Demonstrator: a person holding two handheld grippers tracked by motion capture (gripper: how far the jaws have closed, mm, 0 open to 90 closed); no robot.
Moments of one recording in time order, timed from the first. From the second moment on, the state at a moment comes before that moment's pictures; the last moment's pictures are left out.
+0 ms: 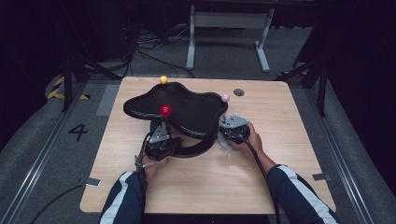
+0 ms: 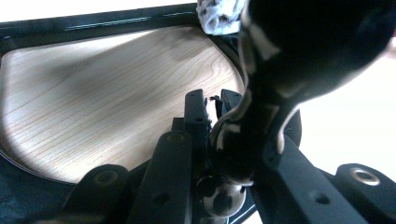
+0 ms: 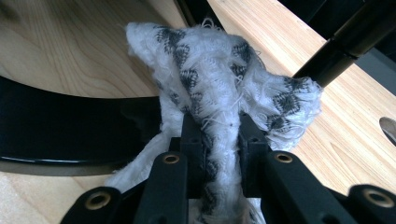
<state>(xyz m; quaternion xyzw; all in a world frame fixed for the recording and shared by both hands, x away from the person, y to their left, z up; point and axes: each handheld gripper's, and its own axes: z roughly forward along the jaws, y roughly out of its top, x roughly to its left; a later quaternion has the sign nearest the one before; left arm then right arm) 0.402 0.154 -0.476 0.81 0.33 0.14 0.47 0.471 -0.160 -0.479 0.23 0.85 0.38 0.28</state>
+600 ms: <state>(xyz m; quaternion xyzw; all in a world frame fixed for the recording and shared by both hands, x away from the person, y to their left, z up) 0.401 0.154 -0.476 0.81 0.33 0.14 0.47 0.435 -0.144 -0.477 0.15 0.87 0.41 0.21</state>
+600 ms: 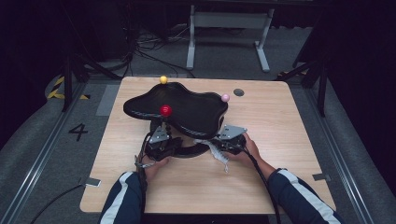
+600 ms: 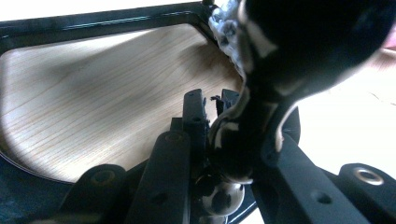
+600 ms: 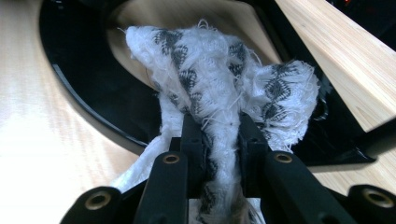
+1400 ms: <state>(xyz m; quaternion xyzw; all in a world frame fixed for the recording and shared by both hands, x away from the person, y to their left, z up) 0.388 0.167 -0.473 0.84 0.34 0.14 0.40 0.458 -0.171 -0.481 0.23 0.87 0.40 0.17</state>
